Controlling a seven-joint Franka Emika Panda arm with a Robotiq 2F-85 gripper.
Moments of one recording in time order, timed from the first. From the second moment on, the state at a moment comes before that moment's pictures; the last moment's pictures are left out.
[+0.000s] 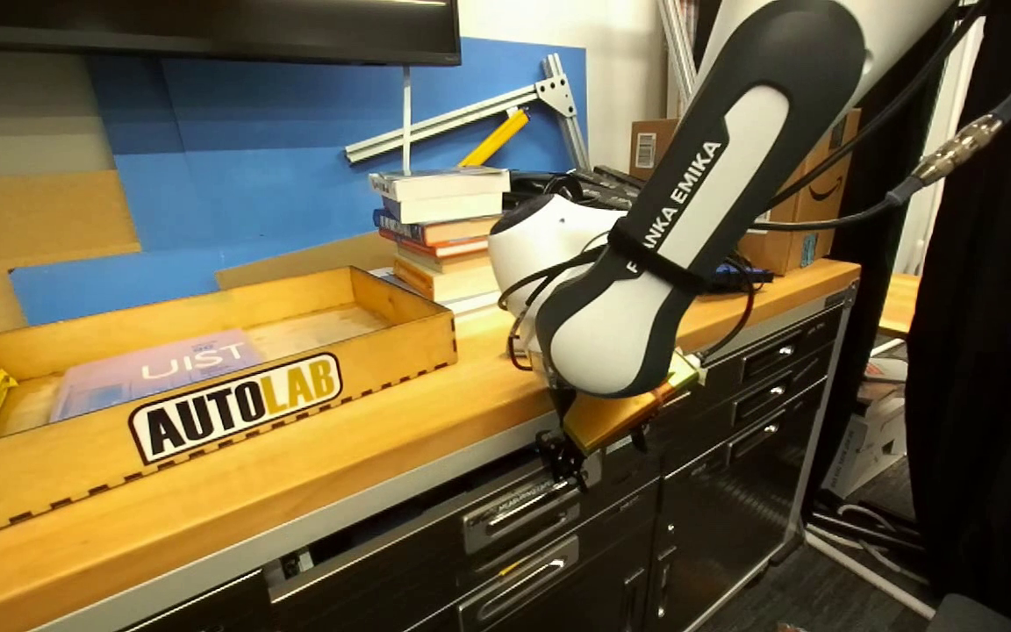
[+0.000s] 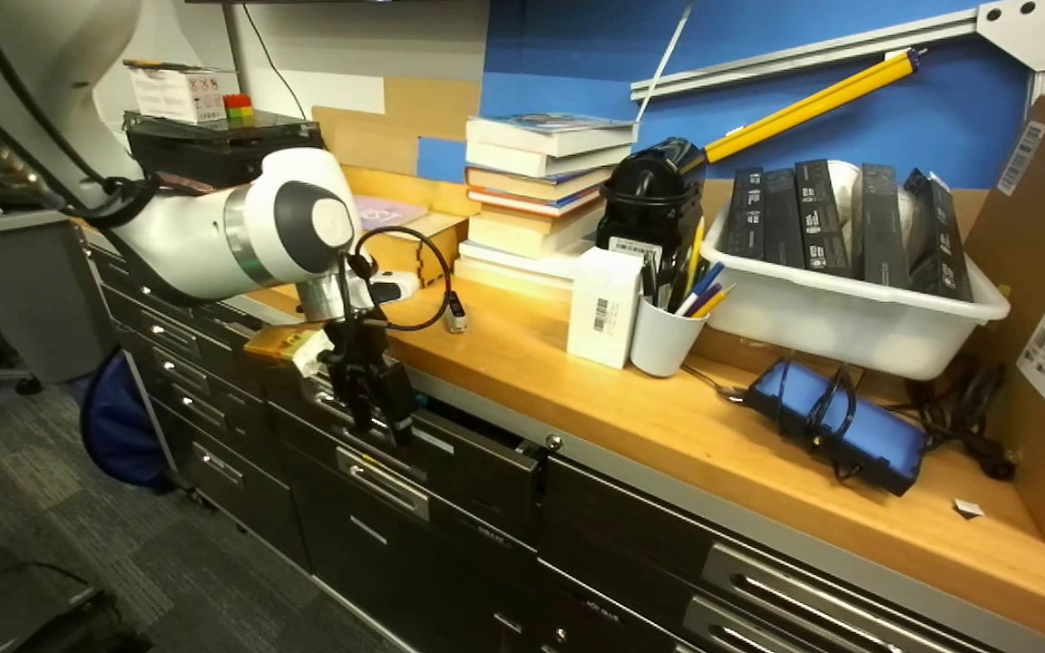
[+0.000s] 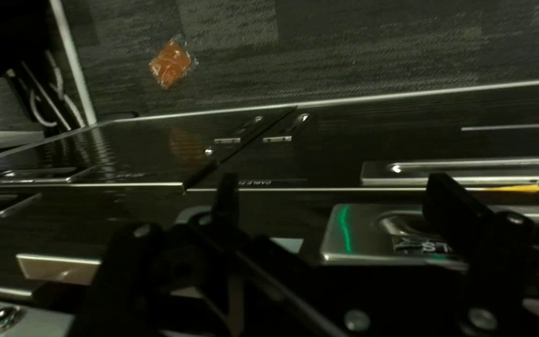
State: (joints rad) arm 0.14 0.23 -0.04 -2.33 -0.53 2.41 0.66
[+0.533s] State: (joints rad) arm 0.18 0.27 -0.05 -2.29 -0.77 2.40 0.98
